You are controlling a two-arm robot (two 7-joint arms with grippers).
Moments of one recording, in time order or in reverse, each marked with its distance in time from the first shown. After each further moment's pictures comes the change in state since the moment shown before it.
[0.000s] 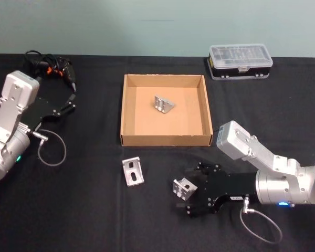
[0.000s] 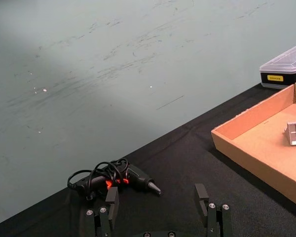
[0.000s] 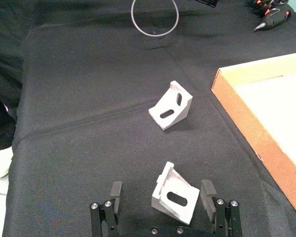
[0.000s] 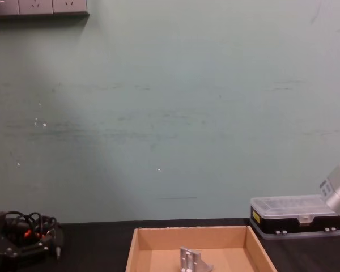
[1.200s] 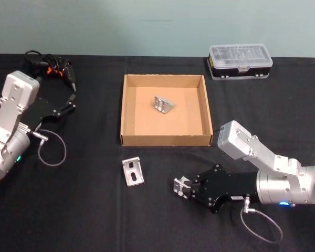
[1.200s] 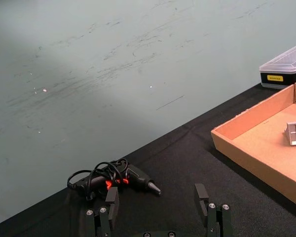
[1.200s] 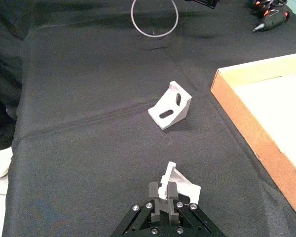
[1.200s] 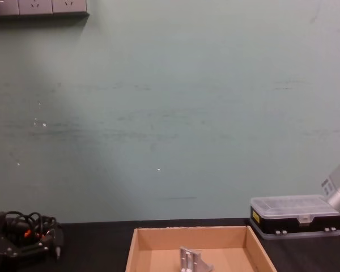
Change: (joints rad) left arm 0.000 0.000 0.000 0.000 0.000 0.000 0.000; right arm -0.001 0.002 0.002 0.000 0.001 -0.005 0.002
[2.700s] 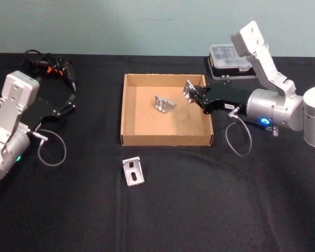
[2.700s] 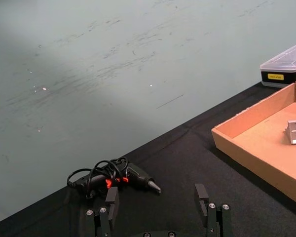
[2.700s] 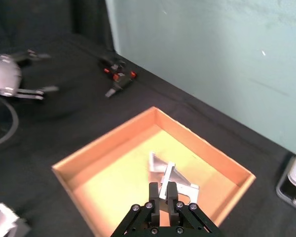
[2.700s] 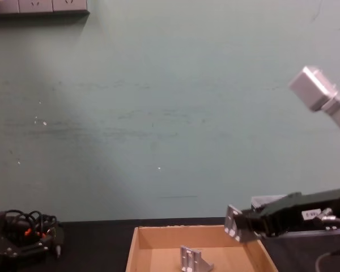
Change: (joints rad) left arm 0.000 0.000 0.000 0.000 0.000 0.000 0.000; right arm 0.228 -0.238 0.108 0.263 0.120 0.112 -0.259
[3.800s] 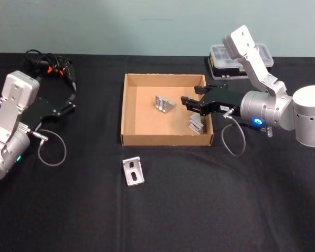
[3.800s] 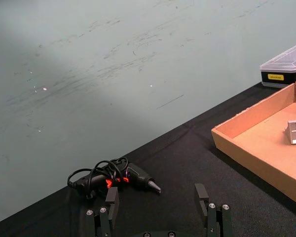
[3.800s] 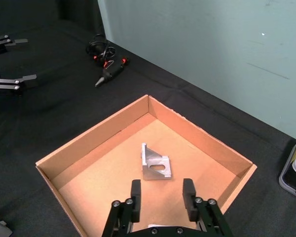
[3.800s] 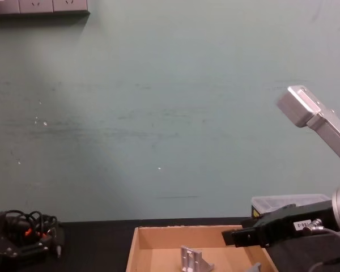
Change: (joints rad) left arm 0.000 0.000 0.000 0.000 0.000 0.000 0.000; right arm 0.031 -0.053 -0.009 0.088 -0.034 0.023 -0.004
